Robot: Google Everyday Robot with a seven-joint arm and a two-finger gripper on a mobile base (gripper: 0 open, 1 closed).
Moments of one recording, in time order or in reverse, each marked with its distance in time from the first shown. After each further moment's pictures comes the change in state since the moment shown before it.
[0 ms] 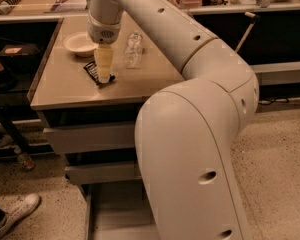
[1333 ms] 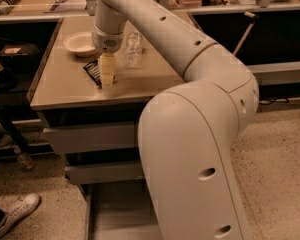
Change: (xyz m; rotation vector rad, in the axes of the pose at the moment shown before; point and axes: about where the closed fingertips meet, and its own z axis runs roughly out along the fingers) arm 0.015 0.007 0.028 -0.040 -0.007 0.026
